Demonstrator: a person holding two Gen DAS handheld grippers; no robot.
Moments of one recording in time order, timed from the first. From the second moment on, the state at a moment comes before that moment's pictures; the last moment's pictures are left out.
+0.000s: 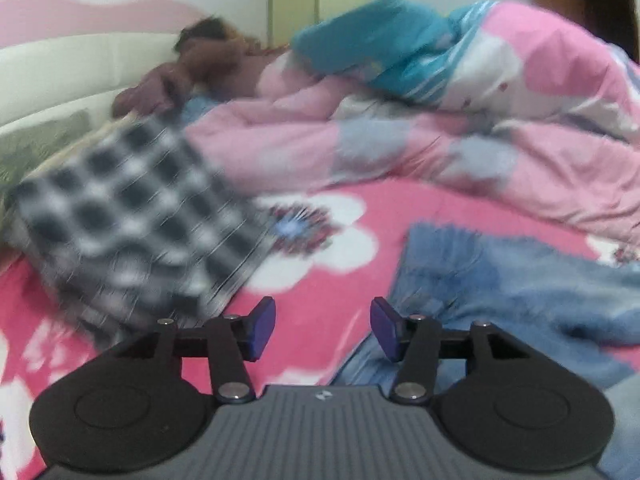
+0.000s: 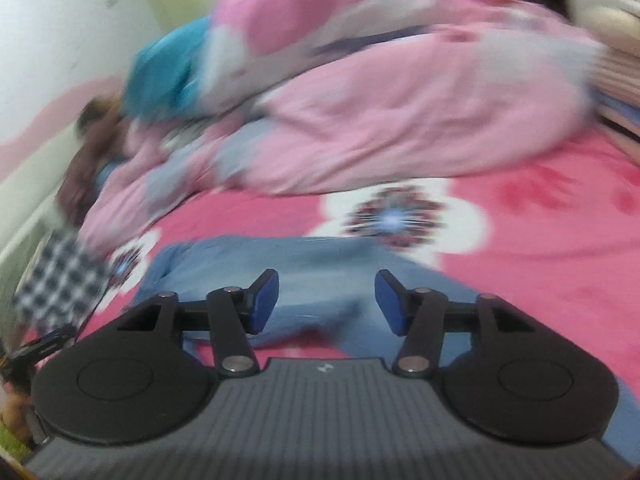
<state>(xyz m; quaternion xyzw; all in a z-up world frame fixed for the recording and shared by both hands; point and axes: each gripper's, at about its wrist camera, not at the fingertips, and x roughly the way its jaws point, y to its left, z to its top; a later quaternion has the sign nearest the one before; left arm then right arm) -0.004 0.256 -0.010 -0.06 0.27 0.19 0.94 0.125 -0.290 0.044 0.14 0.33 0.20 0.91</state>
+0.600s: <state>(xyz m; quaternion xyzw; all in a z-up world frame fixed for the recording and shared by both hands) 0.220 0.057 -0.076 0.00 0.37 -0.02 0.93 0.193 -0.360 -0.057 0.08 0.41 0.15 0.89</state>
